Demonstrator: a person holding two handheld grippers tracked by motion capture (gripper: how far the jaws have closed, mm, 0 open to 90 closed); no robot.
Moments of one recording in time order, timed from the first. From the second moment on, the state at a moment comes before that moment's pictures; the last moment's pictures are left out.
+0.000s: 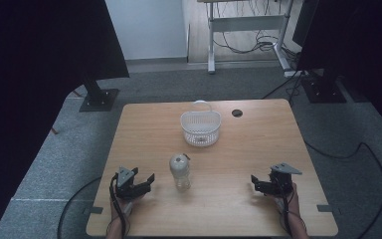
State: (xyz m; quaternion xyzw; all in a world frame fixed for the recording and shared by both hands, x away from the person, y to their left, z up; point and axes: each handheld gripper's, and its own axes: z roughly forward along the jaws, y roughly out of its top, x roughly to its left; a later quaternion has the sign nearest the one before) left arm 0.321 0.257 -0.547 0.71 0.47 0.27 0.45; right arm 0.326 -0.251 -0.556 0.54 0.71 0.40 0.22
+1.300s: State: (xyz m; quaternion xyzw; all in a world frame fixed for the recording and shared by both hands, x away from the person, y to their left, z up) left arm 0.293 0.253 -0.519 0.70 0.44 0.26 0.50; right arm 0.326 -0.251 -0.556 0.54 0.71 0.40 0.22
